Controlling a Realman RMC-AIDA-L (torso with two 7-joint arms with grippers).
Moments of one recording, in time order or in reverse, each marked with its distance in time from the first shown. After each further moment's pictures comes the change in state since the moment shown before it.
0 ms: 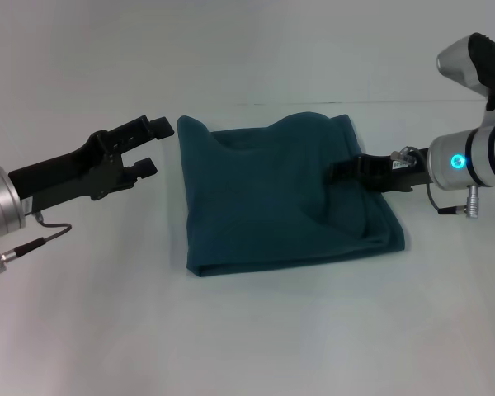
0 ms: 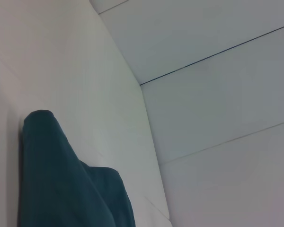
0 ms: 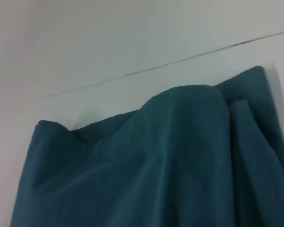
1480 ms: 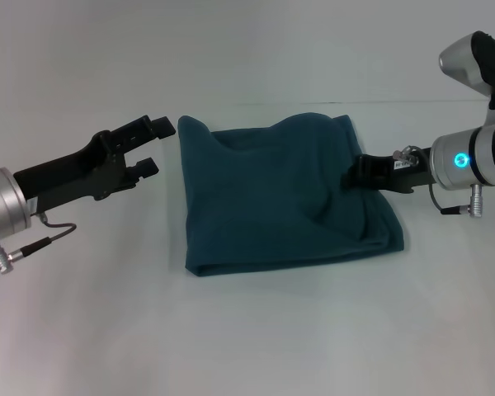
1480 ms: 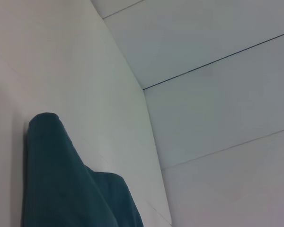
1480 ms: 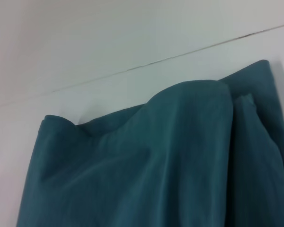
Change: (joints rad) left arm -0.006 -0.006 -0.005 -0.022 -0.005 -0.026 0.013; right arm -0.005 -0.007 -0.005 -0.013 0.003 -0.037 0.021
